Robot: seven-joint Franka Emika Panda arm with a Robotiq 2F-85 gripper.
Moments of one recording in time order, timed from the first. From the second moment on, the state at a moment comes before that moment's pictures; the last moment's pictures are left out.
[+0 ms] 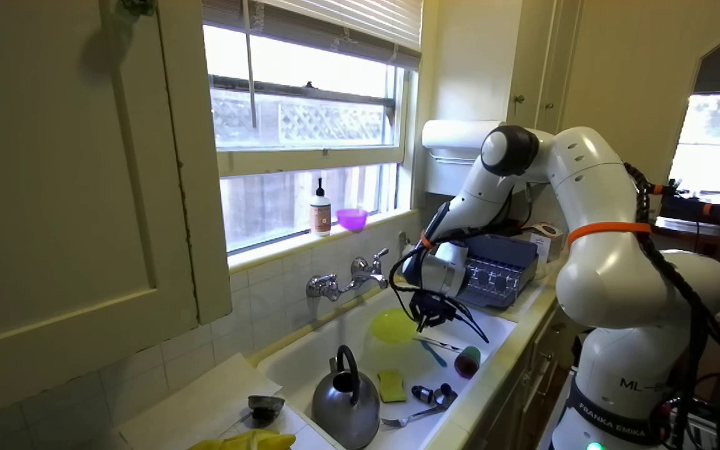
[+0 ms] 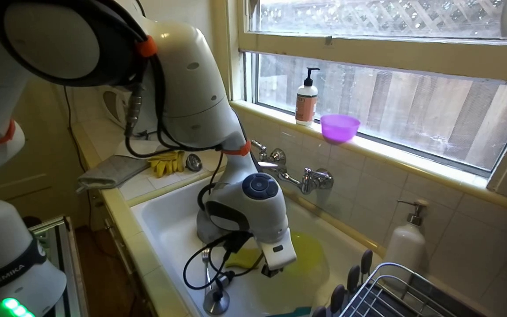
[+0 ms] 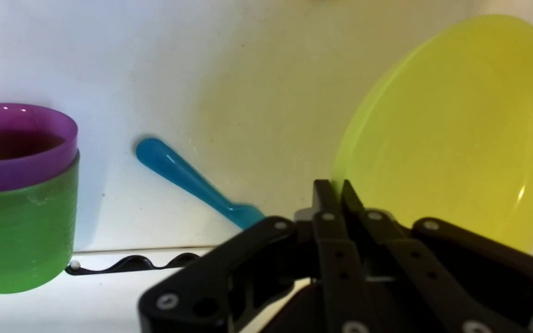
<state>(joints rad) -0.66 0.73 0.25 -2.20 0.54 3.17 0.18</state>
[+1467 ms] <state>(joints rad) -0.90 0.64 0.36 -2.46 0.25 3.63 0.57</state>
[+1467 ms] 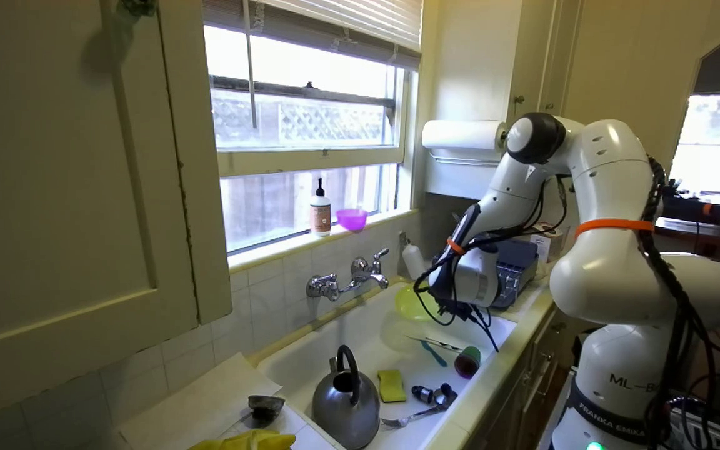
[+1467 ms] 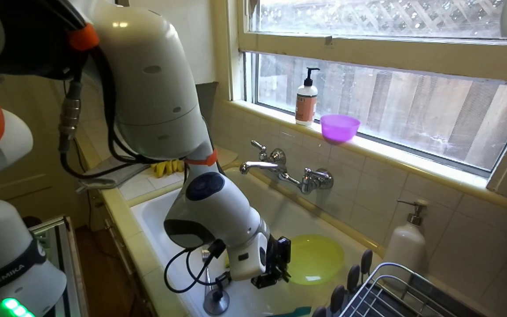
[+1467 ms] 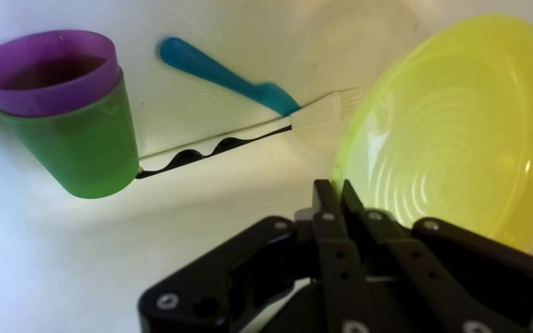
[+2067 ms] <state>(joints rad) -1.18 0.64 0.47 -2.55 -0.13 3.67 0.84</state>
